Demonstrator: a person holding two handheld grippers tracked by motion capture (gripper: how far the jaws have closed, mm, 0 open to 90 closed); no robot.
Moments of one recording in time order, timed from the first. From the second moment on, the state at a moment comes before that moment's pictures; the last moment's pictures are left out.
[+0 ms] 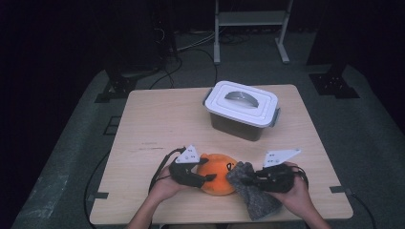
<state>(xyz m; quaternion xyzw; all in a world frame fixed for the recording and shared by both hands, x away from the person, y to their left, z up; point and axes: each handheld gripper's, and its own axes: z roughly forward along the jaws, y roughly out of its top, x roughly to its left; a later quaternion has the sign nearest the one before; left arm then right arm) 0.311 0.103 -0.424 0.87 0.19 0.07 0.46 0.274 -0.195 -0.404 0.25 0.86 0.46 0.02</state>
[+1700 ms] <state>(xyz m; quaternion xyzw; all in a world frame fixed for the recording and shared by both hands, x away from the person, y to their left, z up) 0.310 0.104 -0.423 0.86 0.19 0.05 0.47 0.282 -0.206 -0.423 0.26 0.86 0.43 0.03</state>
